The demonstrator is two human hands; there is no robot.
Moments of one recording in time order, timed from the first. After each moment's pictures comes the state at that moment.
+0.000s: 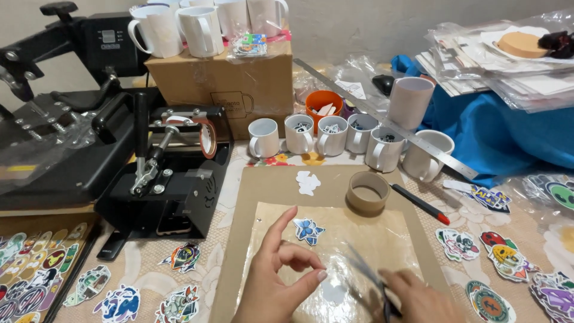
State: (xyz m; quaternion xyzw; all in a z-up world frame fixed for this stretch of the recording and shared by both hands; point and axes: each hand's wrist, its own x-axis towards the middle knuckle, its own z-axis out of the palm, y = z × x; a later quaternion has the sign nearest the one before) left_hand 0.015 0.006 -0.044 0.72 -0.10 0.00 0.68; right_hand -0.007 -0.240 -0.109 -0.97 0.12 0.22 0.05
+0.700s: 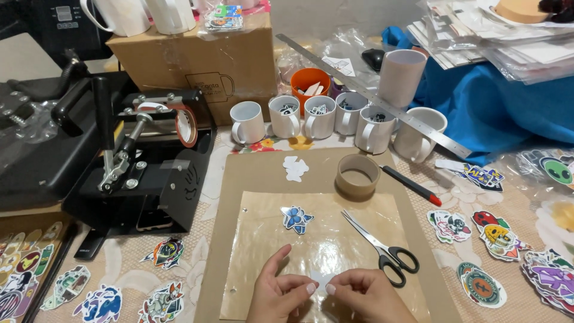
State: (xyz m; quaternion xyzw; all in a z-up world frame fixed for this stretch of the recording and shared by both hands) left_hand 0.012 -0.012 -0.107 0.57 0.23 -0.23 0.75; right_hand 0.003 -0.200 -0.138 -0.67 0.22 0.19 0.68
